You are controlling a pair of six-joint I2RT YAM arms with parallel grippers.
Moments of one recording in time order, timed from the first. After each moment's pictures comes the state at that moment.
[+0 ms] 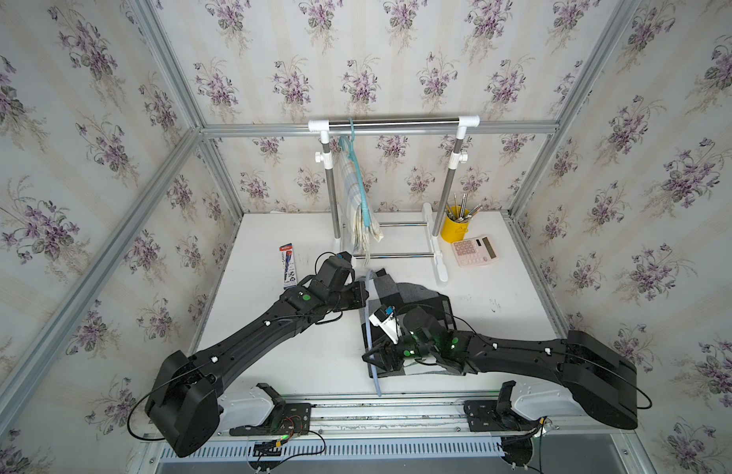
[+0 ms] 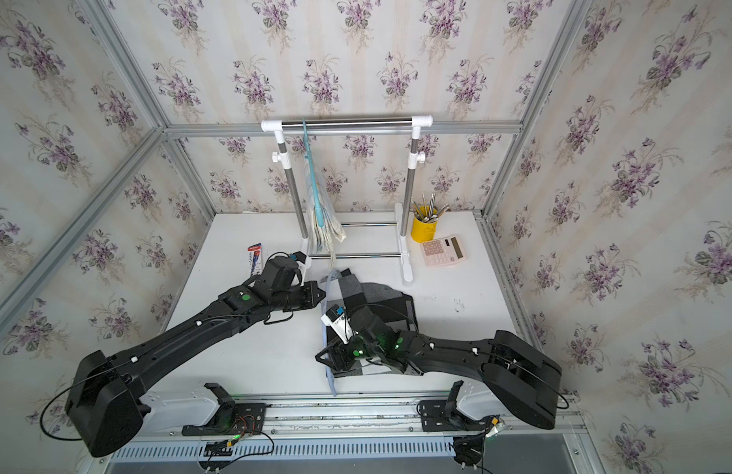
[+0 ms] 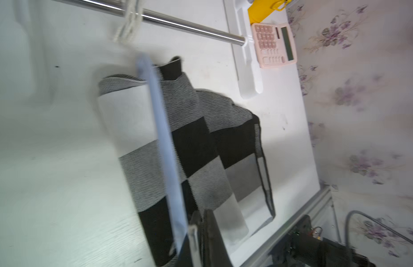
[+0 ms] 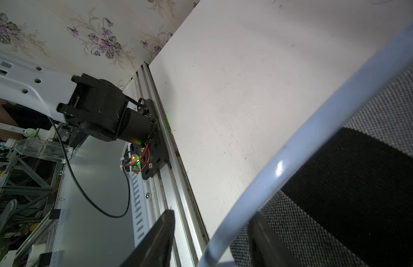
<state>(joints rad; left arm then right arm) -0.67 1.28 0.93 -0.46 0.19 -0.72 1.07 1.36 0.56 0.21 -0.39 0.47</state>
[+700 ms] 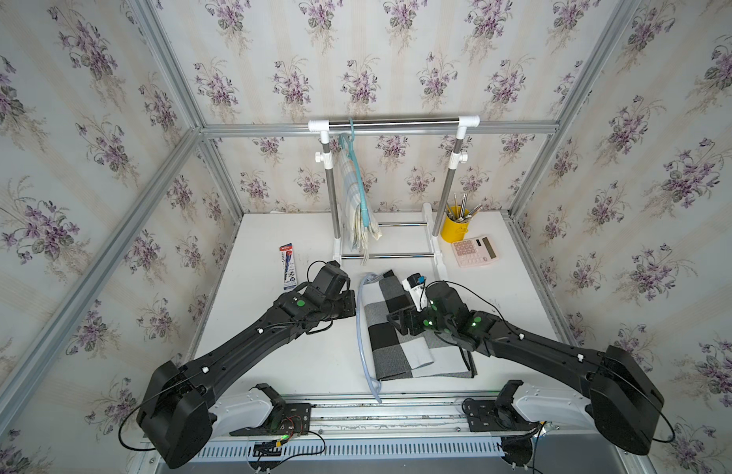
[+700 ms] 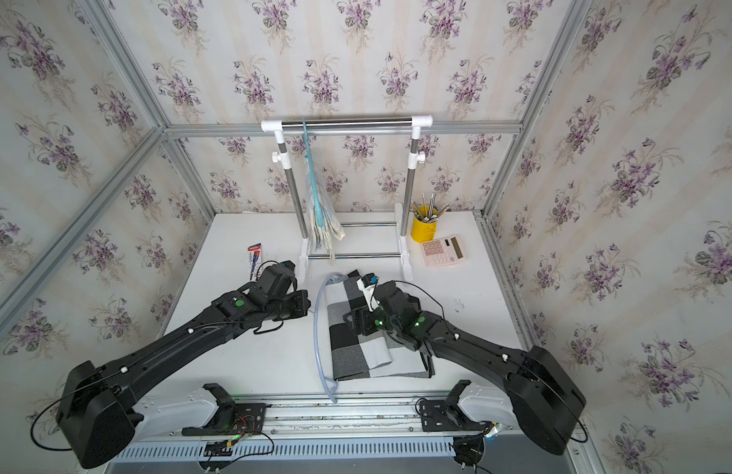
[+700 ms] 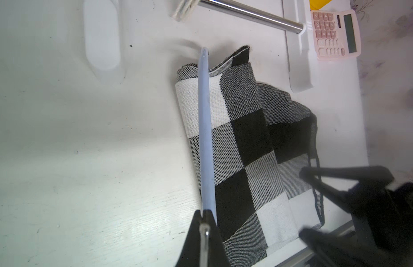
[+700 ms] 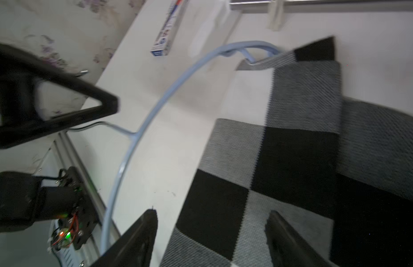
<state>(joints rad) -0.67 1.21 0.89 -0.59 0.06 -0.72 0.75 1.26 0.63 -0.11 -0.18 0.47</state>
